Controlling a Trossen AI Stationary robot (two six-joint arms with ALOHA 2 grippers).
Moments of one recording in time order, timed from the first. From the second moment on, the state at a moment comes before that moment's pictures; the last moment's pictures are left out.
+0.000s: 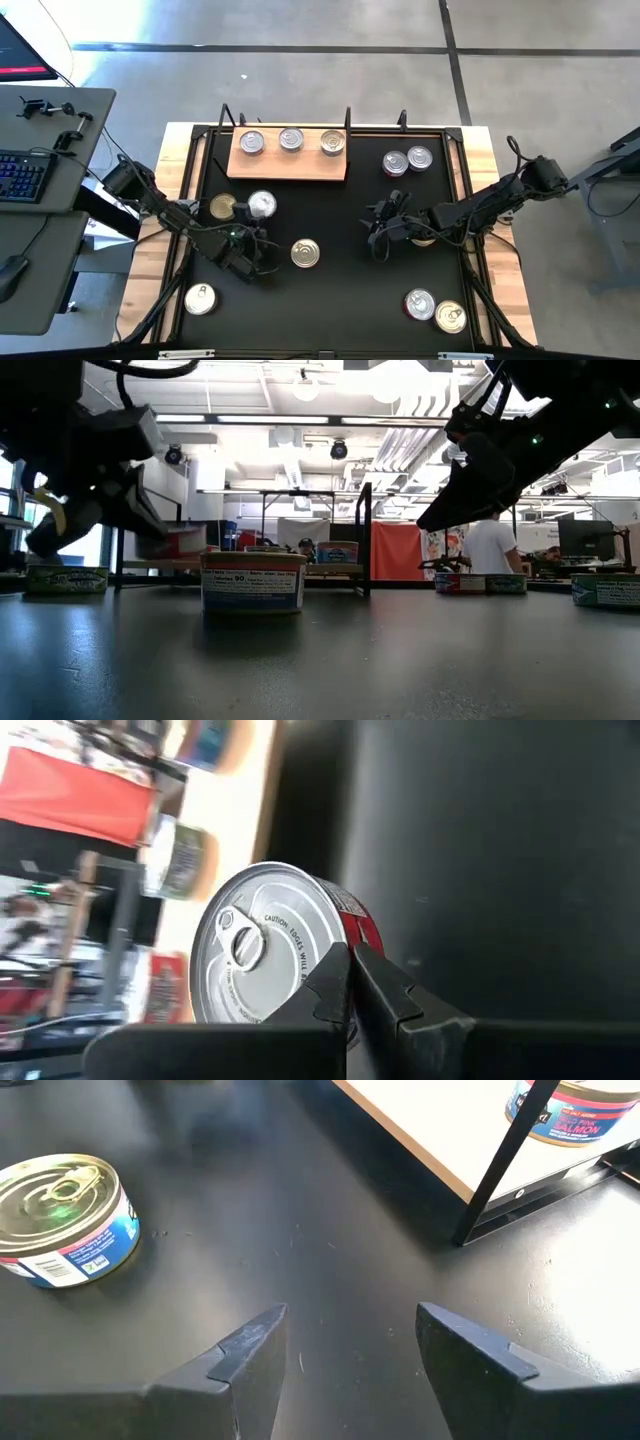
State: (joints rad) left arm -0.57 1.54 0.71 -0.72 -1.03 -0.47; right arm 0.26 1.36 0.53 0.13 0.61 0.44
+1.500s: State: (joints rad) left arm 0.24 1.17 0.57 -0.47 -0.59 0.05; right arm 0.26 1.36 0.53 0.13 0.61 0.45
